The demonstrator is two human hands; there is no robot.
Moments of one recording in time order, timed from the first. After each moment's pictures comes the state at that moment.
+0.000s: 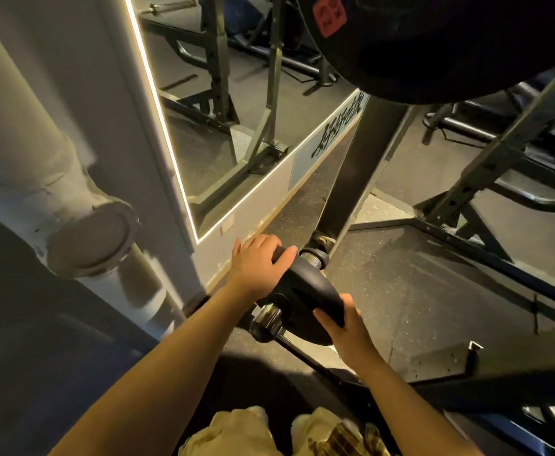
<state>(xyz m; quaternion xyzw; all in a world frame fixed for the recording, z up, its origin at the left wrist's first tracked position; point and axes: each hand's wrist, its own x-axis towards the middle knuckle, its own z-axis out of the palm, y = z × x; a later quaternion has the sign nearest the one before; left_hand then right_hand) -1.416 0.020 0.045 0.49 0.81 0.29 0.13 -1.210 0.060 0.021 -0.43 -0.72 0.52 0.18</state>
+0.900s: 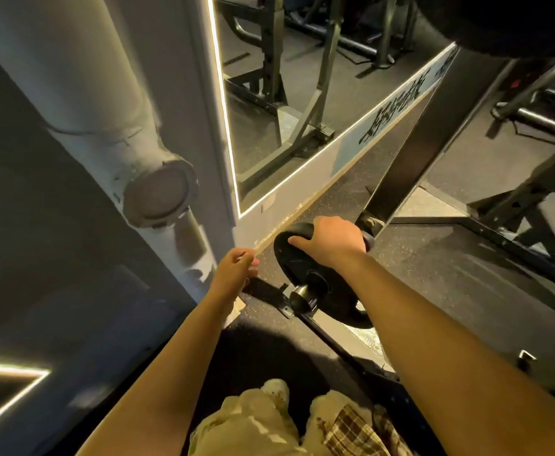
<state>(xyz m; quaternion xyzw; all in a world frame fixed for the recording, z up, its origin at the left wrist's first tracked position) -1.447 -0.087 0.000 0.09 0.73 0.56 0.37 -1.345 0.069 0.095 -0.34 -0.93 0.10 -0.05</state>
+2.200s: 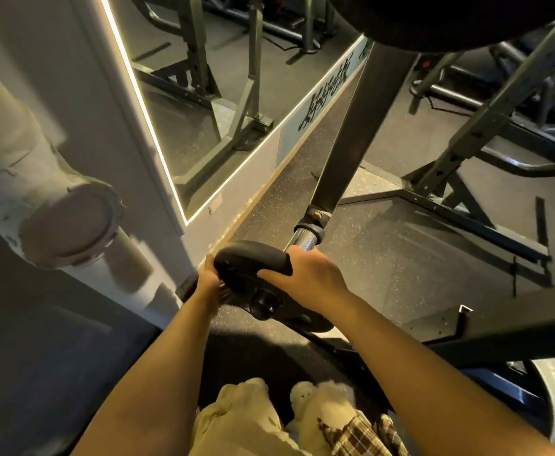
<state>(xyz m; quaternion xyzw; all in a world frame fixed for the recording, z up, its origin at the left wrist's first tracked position) -1.451 -0.028 -0.046 -0.12 0.67 0.53 0.50 -1.284 0.045 0.084 -0.39 -0.90 0.19 0.00</state>
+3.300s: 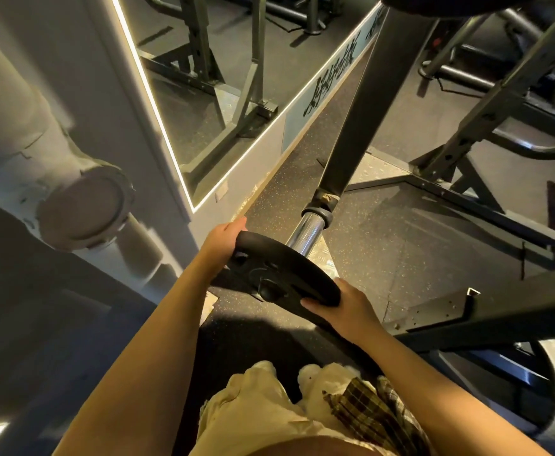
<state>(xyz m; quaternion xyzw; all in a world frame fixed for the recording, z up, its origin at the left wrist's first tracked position) -1.459 -0.021 0.017 0.27 0.77 0.41 0.40 -1.205 0.021 0.030 -0.48 -0.77 0.42 0.00</state>
